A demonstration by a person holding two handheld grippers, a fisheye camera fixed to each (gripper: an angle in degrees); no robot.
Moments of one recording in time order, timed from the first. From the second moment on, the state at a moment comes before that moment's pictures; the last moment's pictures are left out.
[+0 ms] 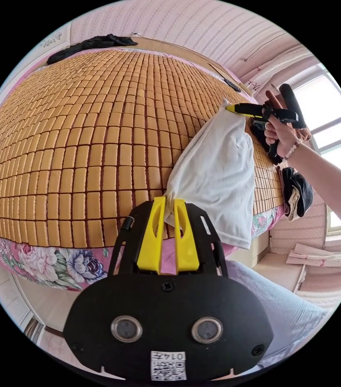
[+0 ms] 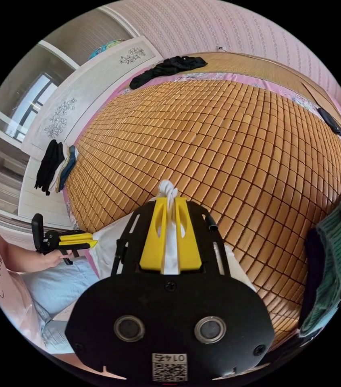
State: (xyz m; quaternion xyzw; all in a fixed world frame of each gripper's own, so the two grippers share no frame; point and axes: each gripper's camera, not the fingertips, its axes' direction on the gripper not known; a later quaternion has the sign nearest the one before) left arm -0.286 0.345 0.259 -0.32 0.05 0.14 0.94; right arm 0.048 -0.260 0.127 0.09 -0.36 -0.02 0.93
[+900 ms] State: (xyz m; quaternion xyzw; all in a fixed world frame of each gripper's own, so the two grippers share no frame) left arm -0.302 0.163 -0.255 0.03 -0.07 0.16 0.98; right arm 0.040 -0.180 -0.260 0.29 -0.48 -0.09 0.82
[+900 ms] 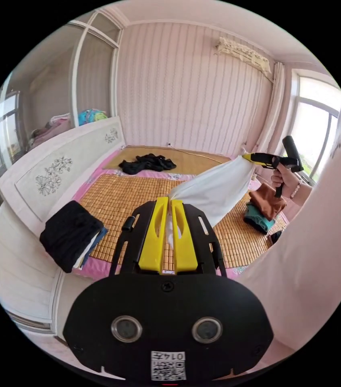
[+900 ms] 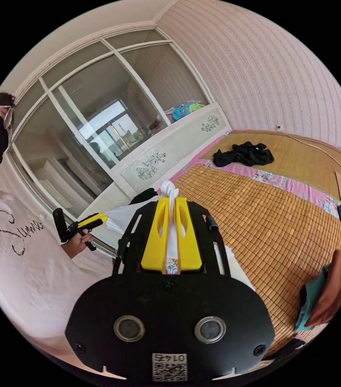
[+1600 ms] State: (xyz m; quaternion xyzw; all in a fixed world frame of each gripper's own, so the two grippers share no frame) left arm -0.716 0.118 -0.332 0.08 -0.28 -0.14 0.94; right arm -0.499 -0.473 -0.320 0.04 -0.48 -0.24 0.84
